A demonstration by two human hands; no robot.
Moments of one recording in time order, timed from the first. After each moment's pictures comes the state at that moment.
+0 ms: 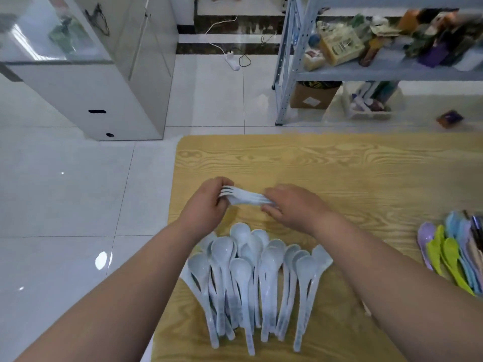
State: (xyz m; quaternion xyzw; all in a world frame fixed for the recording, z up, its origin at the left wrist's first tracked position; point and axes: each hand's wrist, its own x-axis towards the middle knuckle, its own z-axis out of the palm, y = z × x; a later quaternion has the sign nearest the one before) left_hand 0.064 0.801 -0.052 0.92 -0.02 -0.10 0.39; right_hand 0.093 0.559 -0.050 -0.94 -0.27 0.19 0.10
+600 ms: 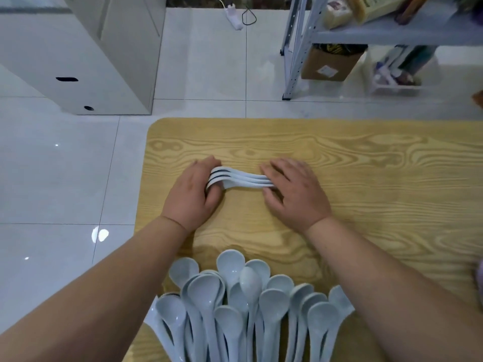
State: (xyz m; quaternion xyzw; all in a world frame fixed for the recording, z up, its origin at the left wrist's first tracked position) left_hand 0.139 0.808 -0.158 0.94 -0.06 -0.01 0.32; right_hand 0.163 0.555 -0.175 -0.95 -0.22 -0.05 0.20
